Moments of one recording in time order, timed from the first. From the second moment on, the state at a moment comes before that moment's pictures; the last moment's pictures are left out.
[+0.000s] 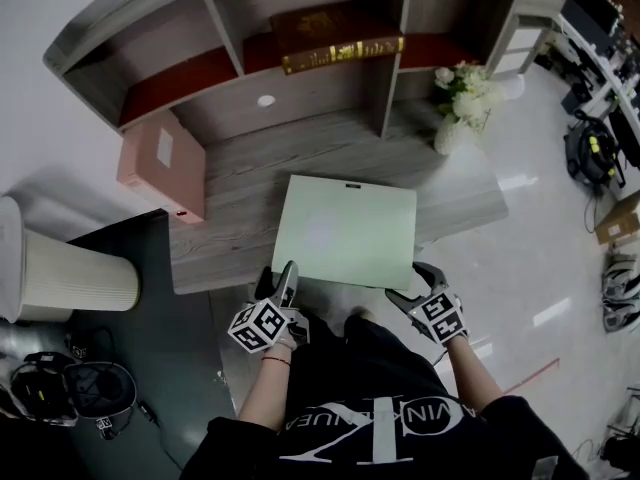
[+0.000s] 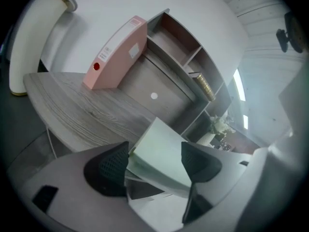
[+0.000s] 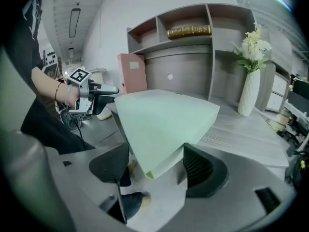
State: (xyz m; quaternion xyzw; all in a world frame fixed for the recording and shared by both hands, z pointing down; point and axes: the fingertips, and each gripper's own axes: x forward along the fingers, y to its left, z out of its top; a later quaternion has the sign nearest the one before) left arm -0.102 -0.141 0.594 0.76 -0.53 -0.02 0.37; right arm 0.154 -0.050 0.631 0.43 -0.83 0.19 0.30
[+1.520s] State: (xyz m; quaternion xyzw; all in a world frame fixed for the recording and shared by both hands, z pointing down) left arm 0.025 -0.124 0.655 0.60 -0.37 -0.27 0.65; right arm 0.139 -0.059 0.591 0.40 -0.86 0.11 0.31
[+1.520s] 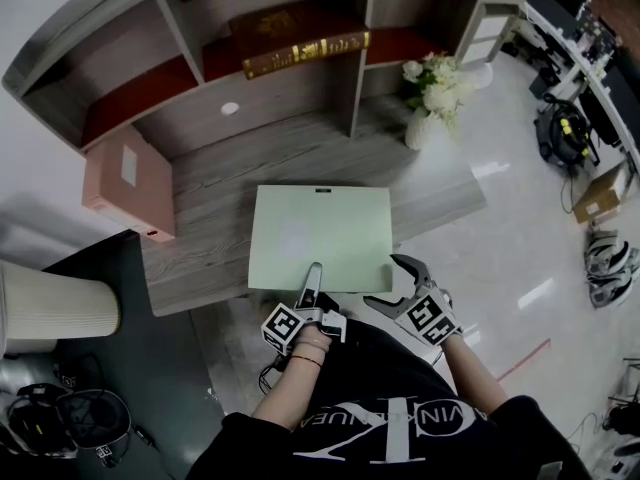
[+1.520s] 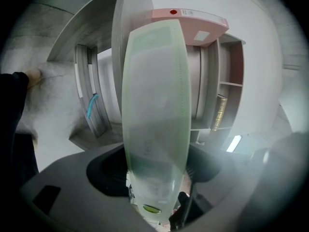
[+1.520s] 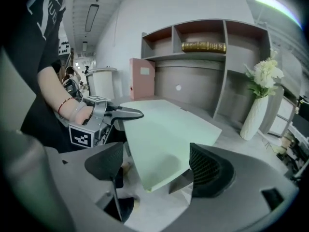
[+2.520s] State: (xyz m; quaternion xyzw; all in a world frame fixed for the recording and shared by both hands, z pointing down) left arm -0.032 -0.148 0.574 0.72 -0.44 -0.13 0.53; right arm 0.055 -0.092 0.587 0.30 -0.90 0.12 0.28
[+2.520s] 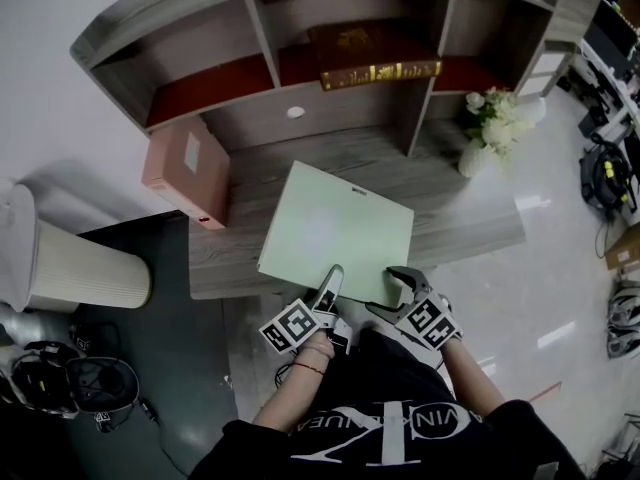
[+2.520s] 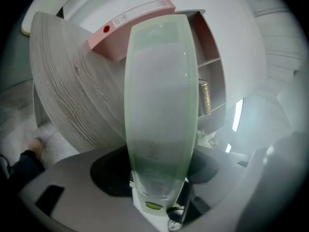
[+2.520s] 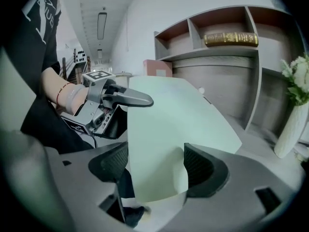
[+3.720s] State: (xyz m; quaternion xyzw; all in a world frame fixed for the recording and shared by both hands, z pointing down) left arm -0.219 -0.191 0.497 0.72 -0.63 -0.01 0.29; right arm -0.164 -0.160 0.562 0.14 -0.96 0.08 0.25
